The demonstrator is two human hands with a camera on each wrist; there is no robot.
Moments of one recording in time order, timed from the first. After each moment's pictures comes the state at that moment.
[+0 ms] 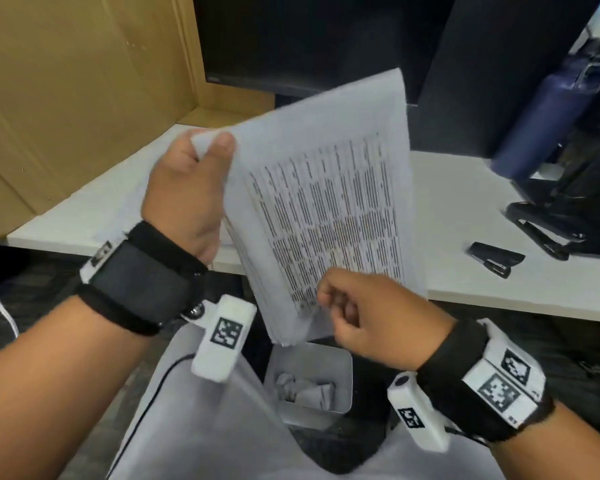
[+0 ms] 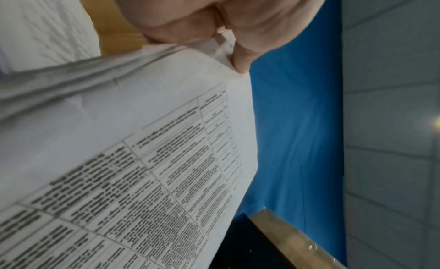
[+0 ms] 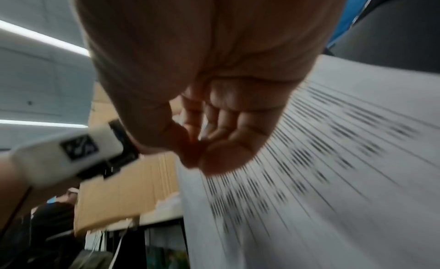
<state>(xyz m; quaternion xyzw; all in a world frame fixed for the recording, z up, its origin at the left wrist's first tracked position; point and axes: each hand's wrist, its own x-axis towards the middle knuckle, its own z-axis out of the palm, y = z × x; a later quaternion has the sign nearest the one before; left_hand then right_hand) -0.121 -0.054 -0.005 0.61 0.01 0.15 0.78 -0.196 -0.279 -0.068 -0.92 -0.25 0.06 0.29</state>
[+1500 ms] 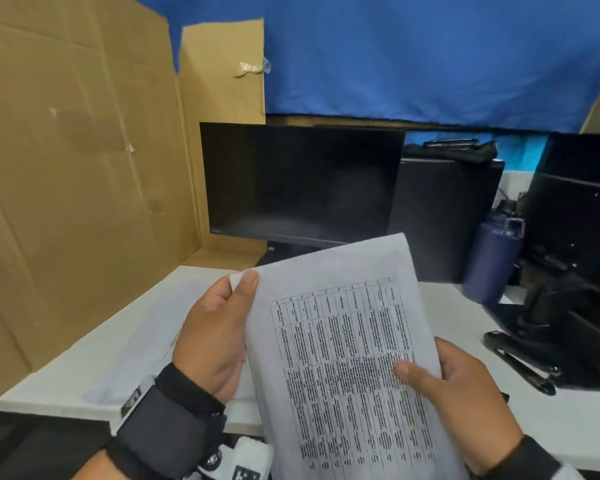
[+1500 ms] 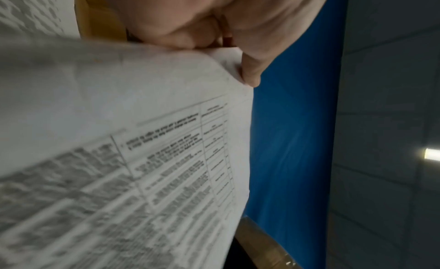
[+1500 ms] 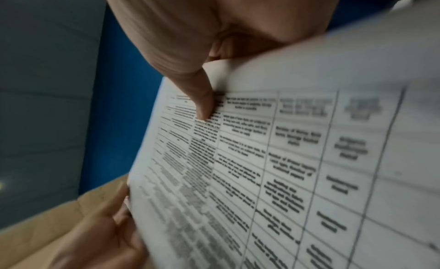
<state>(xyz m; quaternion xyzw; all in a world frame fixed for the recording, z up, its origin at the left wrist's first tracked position) -0.114 -0.082 0.028 0.57 -0.06 0.06 0.82 -0.173 -0.347 -0.016 -0.80 0.08 -0.14 0.58</state>
